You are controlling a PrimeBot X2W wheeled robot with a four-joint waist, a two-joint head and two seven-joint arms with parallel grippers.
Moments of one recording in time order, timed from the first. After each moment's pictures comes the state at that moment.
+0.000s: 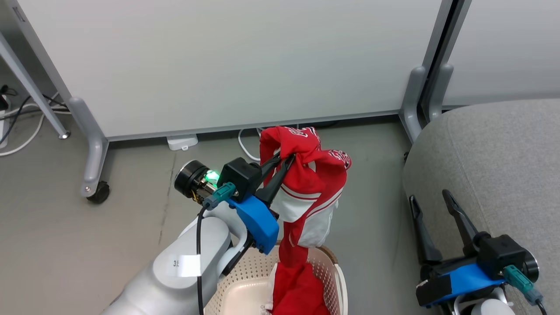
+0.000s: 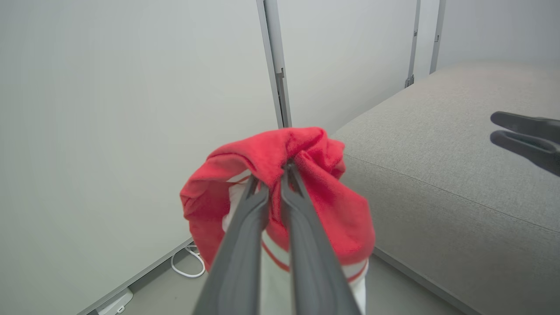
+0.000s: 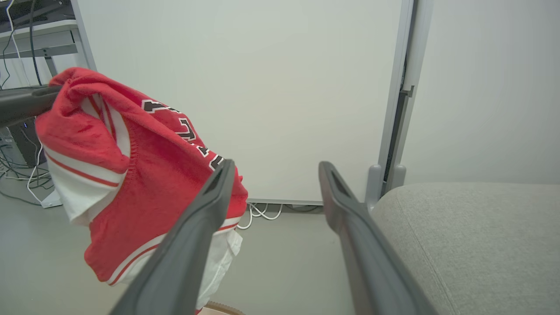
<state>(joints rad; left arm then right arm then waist) -0.70 0.17 -0.94 0.66 -0.59 -0.10 -0.26 -0.09 -0.05 0.02 0.19 0.08 0.13 -0.26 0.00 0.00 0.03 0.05</state>
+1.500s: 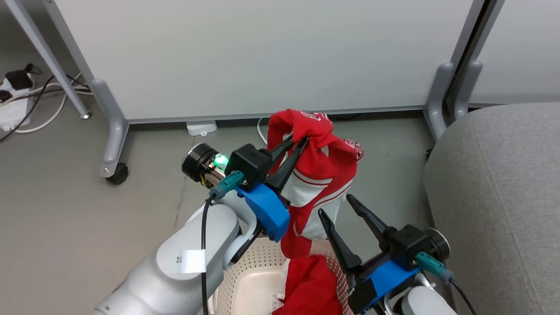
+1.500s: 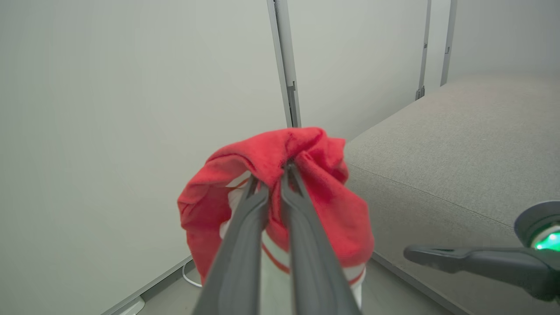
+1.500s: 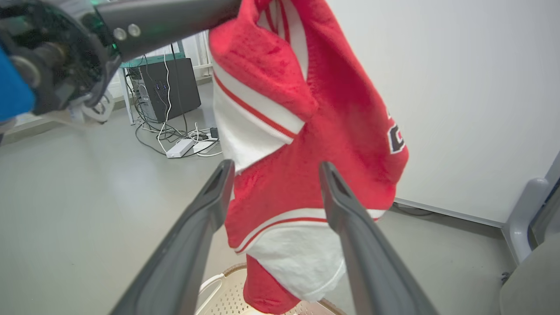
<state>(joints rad) -0.74 0.18 -0.95 0.57 -0.60 -0.07 -0.25 -0.23 -0.05 0.37 0.34 0.16 0.13 -0.26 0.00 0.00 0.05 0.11</state>
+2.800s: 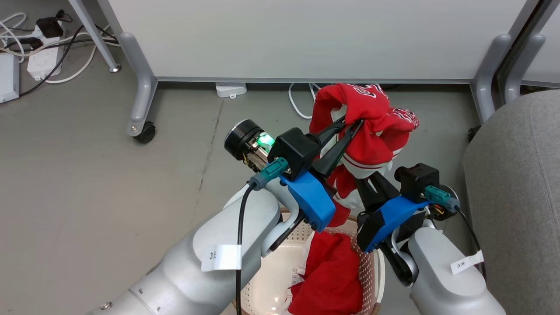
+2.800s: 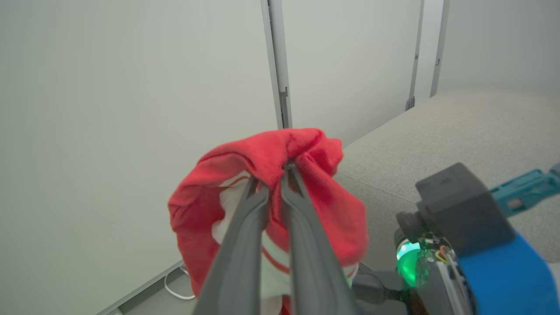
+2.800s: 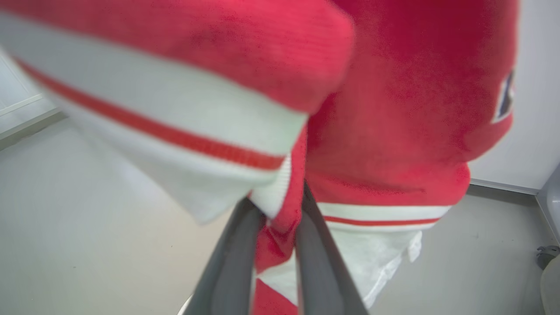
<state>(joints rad) -0.82 0.06 -0.98 0.56 -0.59 -0.08 -0.26 -0.54 -0.05 0.35 0.71 0.29 0.13 -0.26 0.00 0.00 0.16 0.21</state>
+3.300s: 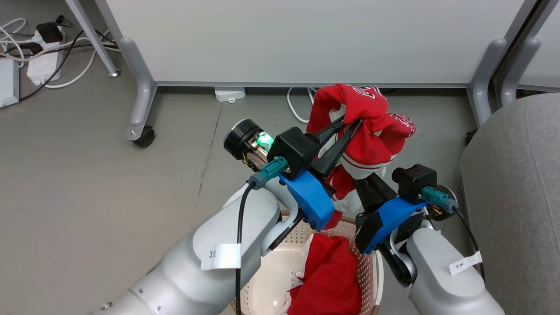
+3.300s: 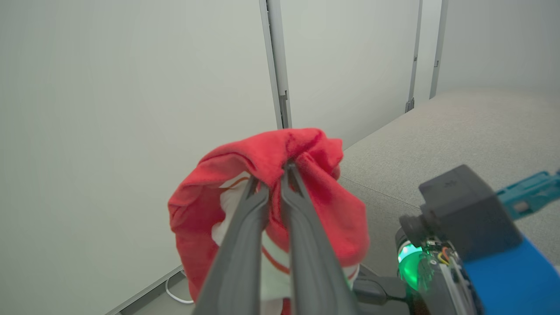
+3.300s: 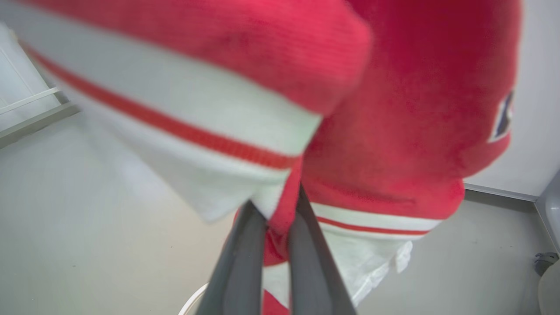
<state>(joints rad) -0.82 0.06 -0.97 0.57 -0.58 -0.09 -0.26 -0.54 -0.05 0.36 0.71 0.29 0.13 -0.26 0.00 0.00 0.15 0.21</state>
